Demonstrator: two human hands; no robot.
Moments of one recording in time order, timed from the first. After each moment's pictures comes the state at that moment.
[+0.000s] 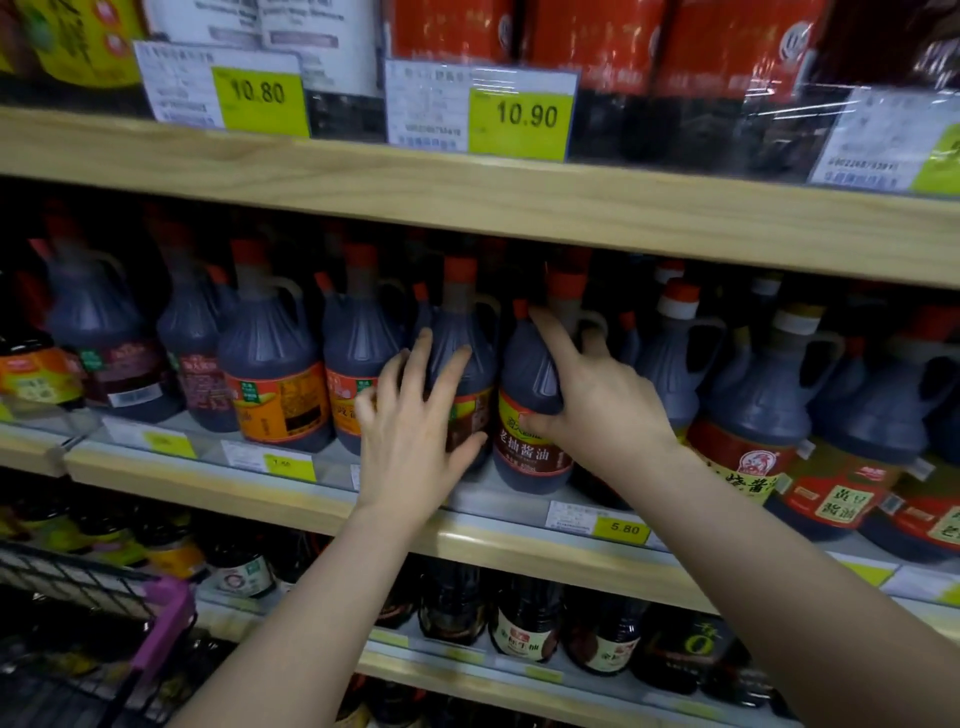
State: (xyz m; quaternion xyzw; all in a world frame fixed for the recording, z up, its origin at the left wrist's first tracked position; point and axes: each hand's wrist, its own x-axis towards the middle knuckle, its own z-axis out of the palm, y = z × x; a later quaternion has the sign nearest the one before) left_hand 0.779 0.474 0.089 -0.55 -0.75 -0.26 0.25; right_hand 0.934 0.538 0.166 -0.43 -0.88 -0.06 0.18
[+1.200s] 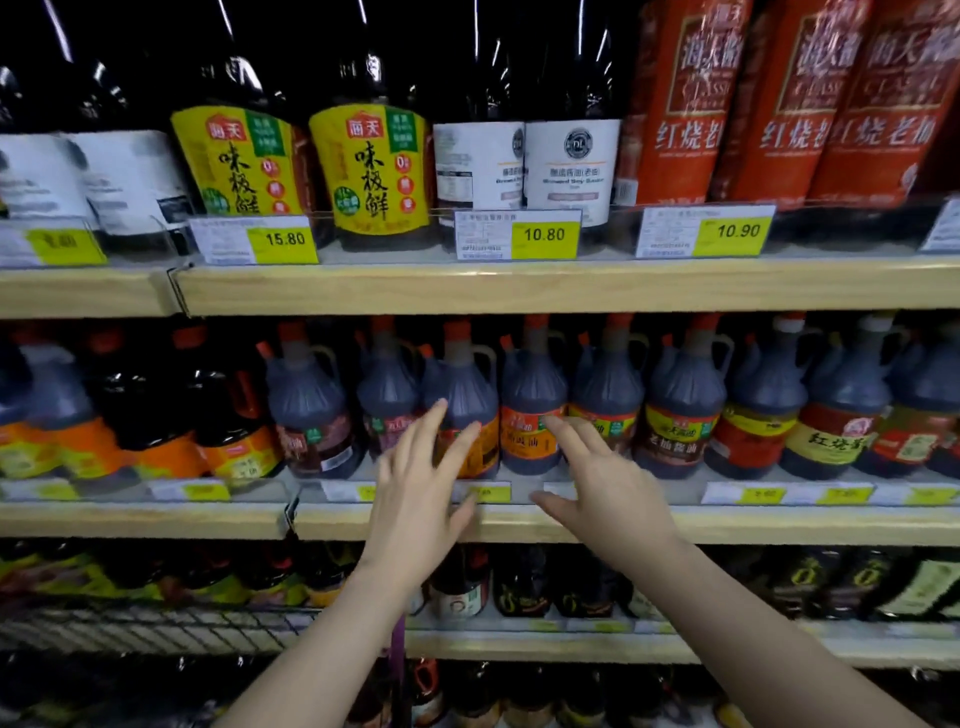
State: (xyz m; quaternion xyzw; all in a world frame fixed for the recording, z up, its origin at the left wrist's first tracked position) left_hand 0.609 0.339 0.120 -0.67 -0.68 -0.24 0.17; right_hand 0.803 0.395 0.156 -0.47 -0.87 0.02 0.18
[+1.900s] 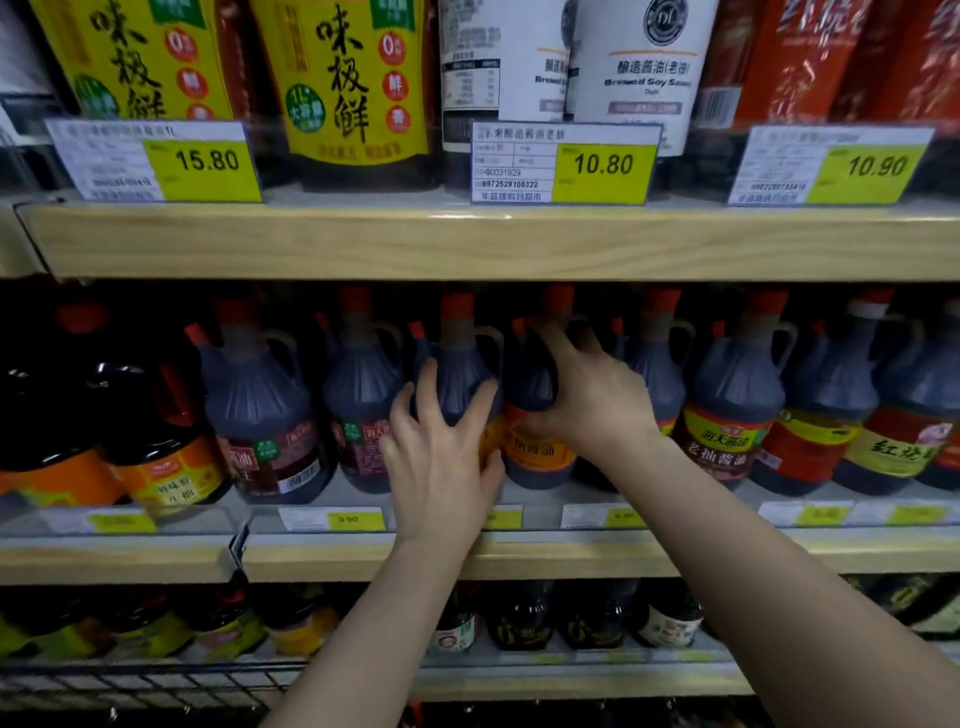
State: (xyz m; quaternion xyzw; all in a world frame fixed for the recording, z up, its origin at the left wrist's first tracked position) left_hand 0.611 0.423 0.103 -0.58 -0.74 -0.26 0.21; right_hand 0.740 0.492 0.169 -0.52 -0.83 0.00 0.22
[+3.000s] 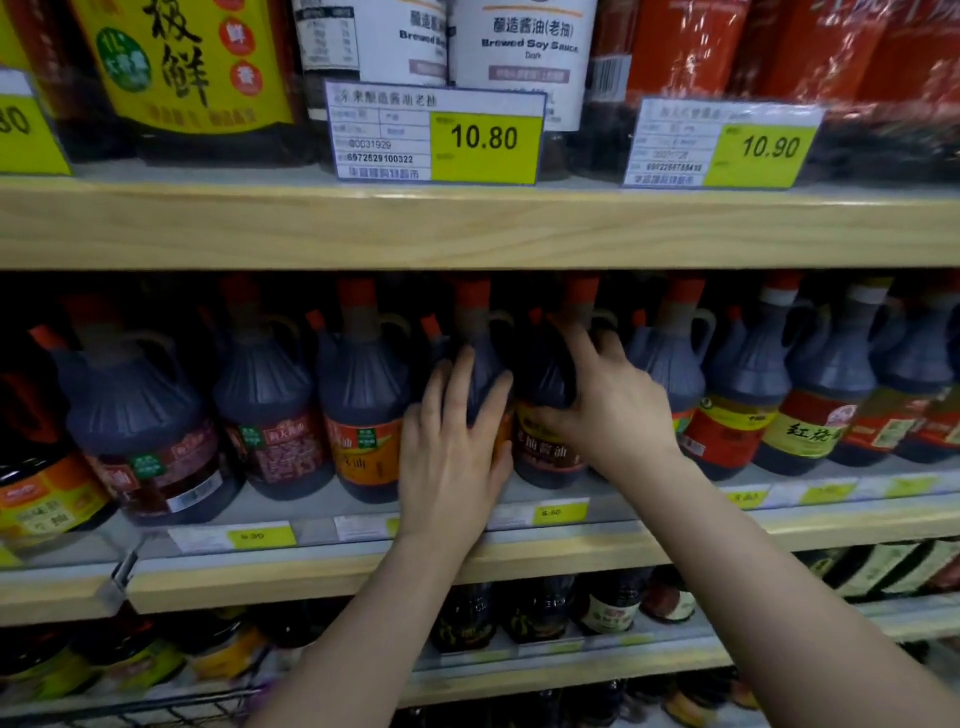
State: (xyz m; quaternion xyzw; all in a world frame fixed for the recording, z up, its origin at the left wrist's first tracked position) left_hand 0.669 0.459 0.089 -0.67 -0.63 -0.30 0.25; right_hand 0.813 0.498 0.159 -0.56 -0.79 -0.05 0.24
